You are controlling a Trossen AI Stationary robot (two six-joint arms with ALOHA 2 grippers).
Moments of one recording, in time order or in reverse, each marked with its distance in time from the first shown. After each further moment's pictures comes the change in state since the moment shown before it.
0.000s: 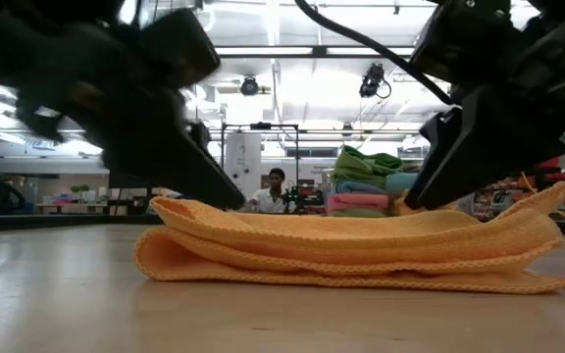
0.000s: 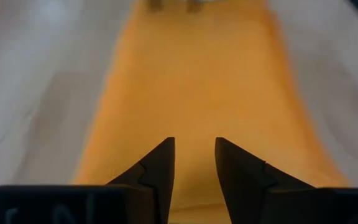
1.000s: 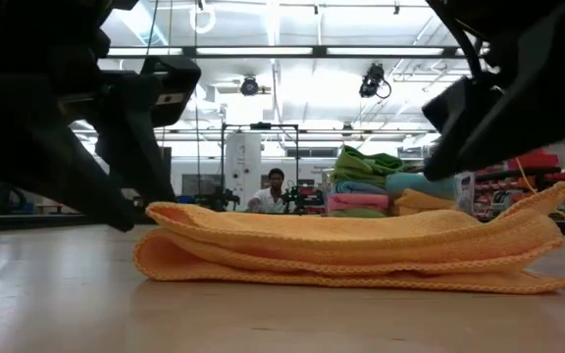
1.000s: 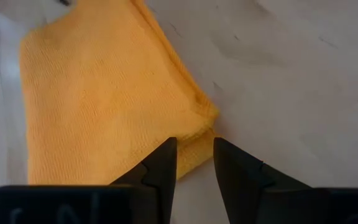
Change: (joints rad) left arm -0.153 0.002 0.125 -0.290 -0.012 0.487; right arm 0.085 0.025 0.002 0.185 -0.073 -0.088
